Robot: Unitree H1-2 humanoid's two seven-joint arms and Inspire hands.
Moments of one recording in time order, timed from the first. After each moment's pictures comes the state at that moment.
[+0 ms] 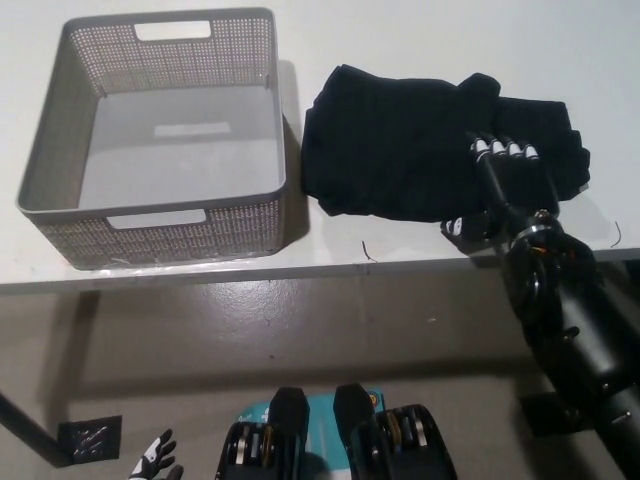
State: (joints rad) left_arm 0.16 0.22 -0.10 0.35 0.26 -0.44 0.13; right_arm -0.71 -0.23 0.38 0.43 -0.95 0.38 0.11
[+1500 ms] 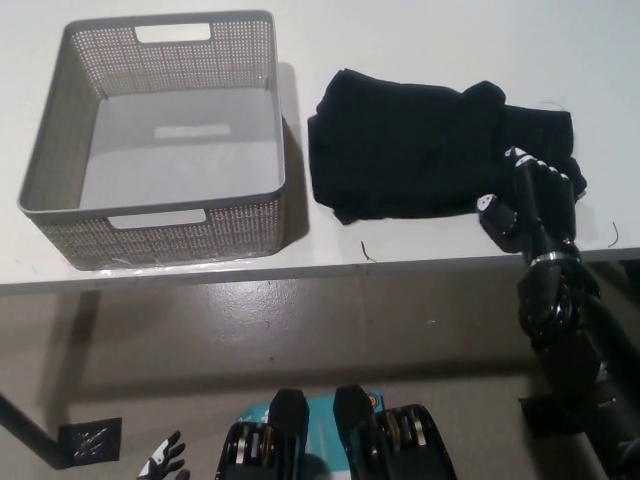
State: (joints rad) left_arm 0.18 0.22 -0.11 0.31 0.26 -0.43 0.09; right_arm -0.74 -0.16 0.12 0.94 -0.67 -0.09 -0.44
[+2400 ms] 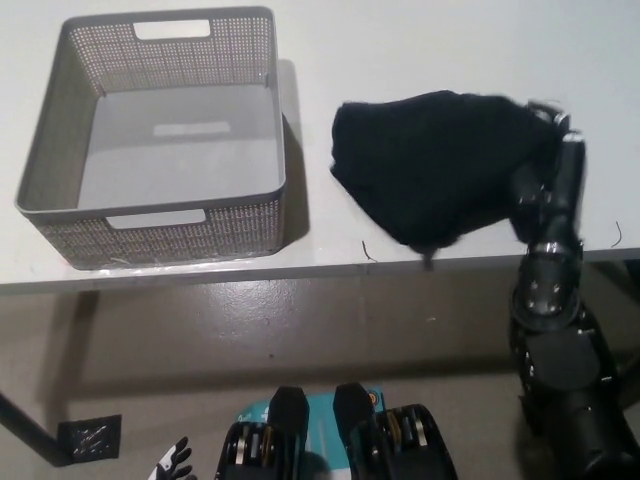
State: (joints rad) left_arm 0.19 0.20 -0.11 0.31 0.26 -0.43 0.08; right_arm -0.73 -0.02 -0.15 0.71 -0.28 -0.25 -0.49
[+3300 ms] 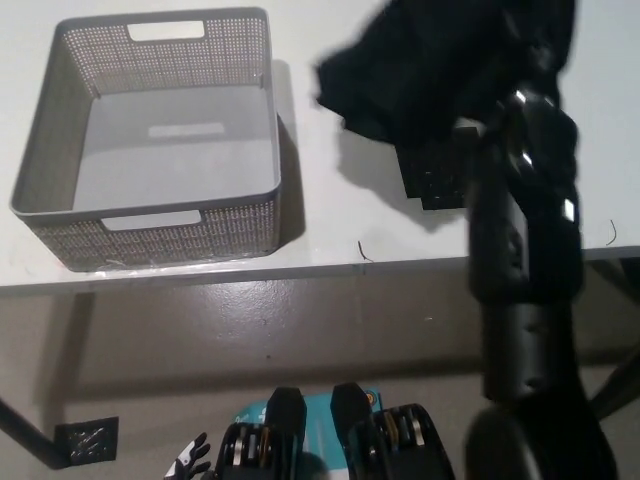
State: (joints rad) left_arm 0.17 0.18 -0.14 0.31 0.26 -0.41 0.07; right_arm -1.02 0.19 -0.31 0.34 0.18 0.19 -0.40
